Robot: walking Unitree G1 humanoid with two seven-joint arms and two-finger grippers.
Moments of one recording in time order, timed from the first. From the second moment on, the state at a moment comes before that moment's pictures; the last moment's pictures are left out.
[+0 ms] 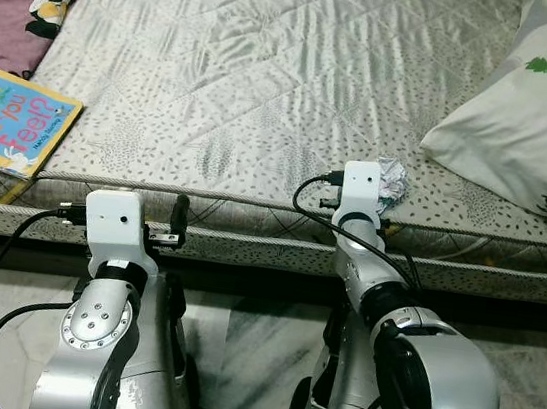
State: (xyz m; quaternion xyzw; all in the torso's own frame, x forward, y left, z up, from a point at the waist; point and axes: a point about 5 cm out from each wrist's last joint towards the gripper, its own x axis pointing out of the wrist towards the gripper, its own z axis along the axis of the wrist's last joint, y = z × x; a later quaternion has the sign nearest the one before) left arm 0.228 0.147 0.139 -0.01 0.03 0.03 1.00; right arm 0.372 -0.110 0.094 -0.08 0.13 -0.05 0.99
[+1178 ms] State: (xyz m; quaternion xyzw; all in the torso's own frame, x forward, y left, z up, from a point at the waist) left arm 0.232 0.145 0.131 -0.02 0.03 0.04 1.00; right arm 0.383 -0.104 0.137 -0.07 -0.03 0.02 1.00
